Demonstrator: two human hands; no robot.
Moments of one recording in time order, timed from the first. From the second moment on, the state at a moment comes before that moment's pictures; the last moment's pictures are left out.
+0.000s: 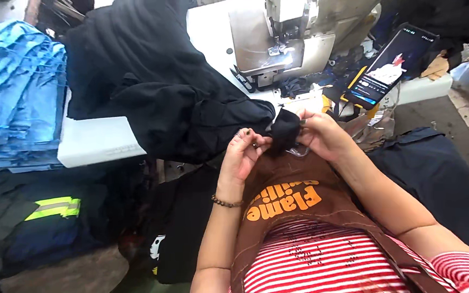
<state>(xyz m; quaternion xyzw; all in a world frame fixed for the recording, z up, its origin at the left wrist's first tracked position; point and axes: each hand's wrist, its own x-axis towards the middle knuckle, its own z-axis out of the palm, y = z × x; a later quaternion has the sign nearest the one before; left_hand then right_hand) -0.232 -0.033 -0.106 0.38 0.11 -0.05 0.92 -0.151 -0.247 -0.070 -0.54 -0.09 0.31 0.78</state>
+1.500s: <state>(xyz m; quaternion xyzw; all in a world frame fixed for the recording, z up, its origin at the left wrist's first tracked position) -0.224 0.000 -0.042 0.95 -0.20 0.24 0.07 -0.126 -0.289 -0.032 -0.85 -0.42 0.01 0.32</state>
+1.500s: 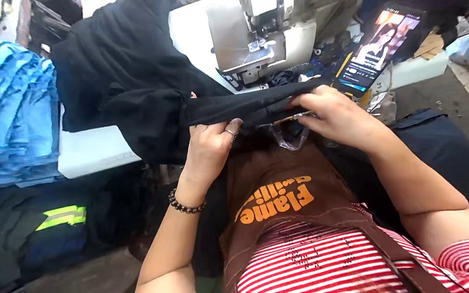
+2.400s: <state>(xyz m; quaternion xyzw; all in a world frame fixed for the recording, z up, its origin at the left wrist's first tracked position) -0.232 -0.002 -0.060 0.92 -0.17 0.26 0.22 -0.135 -0.275 -0.075 -0.78 -0.38 0.14 0.48</state>
